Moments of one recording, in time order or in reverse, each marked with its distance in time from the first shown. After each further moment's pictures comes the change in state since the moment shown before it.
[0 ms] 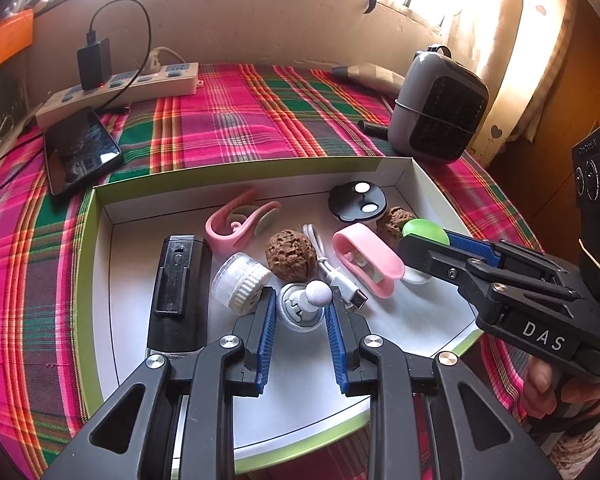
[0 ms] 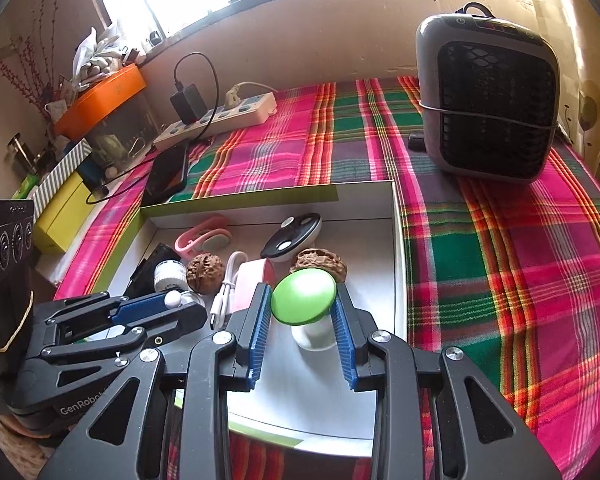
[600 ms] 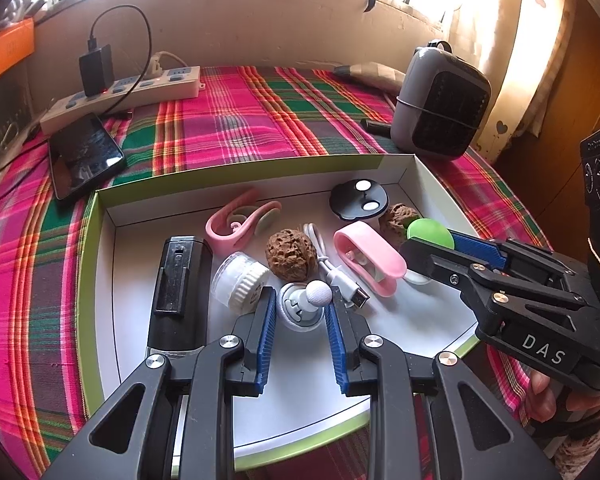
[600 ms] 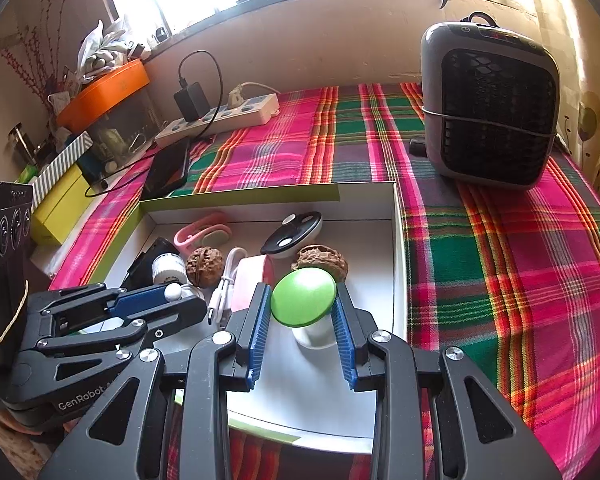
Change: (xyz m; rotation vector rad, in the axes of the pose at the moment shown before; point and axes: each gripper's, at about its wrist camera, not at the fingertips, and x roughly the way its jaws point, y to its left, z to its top) left arm -0.001 -0.003 0.000 0.016 -0.002 0.035; right arm 0.000 0.004 -0.003 -0.030 -0.009 -0.020
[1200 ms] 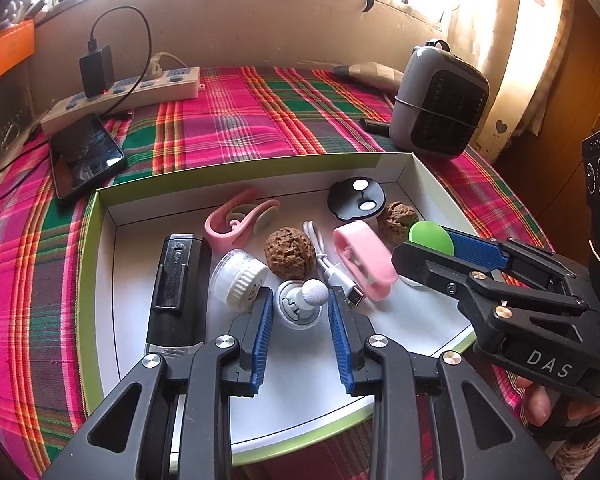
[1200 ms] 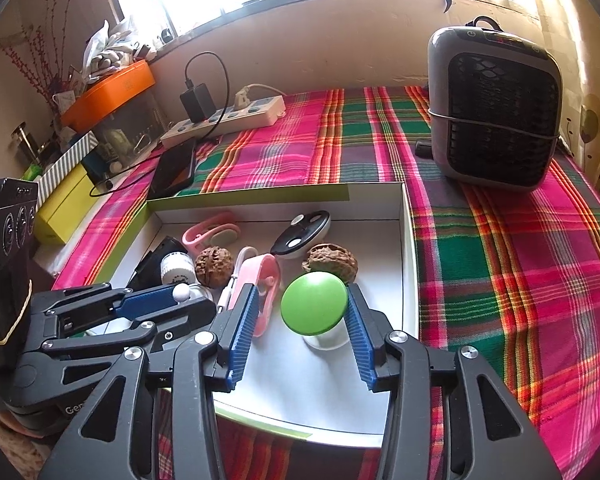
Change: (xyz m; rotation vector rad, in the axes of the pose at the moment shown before) left arm -0.001 -0.001 -0.001 -0.001 -0.002 0.000; right arm -0.002 0.003 -0.002 0.002 -0.011 0.018
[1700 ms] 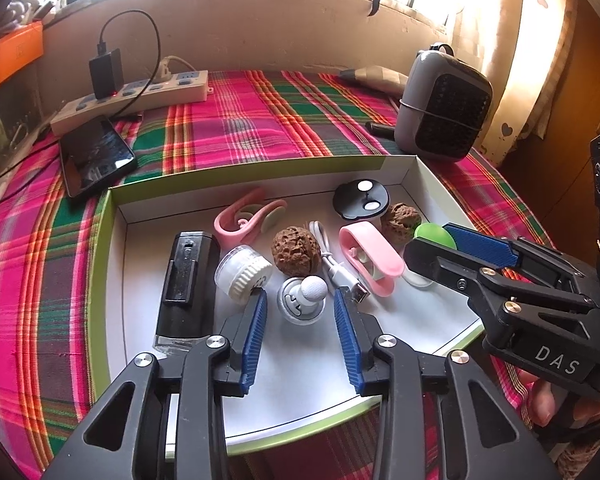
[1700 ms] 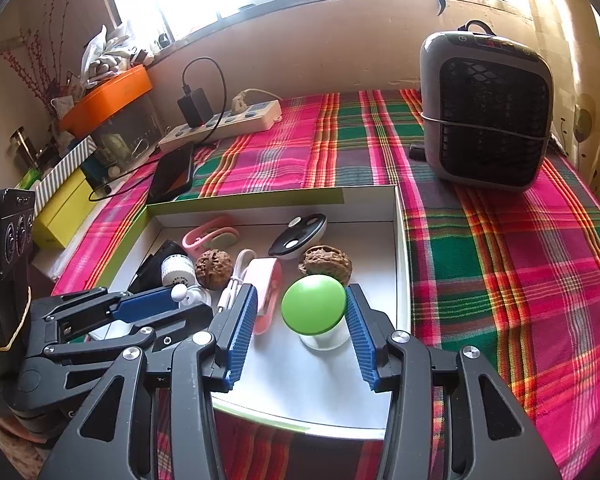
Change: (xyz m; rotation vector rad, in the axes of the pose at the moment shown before) left arm -0.006 0.001 -0.004 -0.004 -0.018 0.032; right arm -0.006 0.001 -0.001 -0.002 -0.016 -0.019
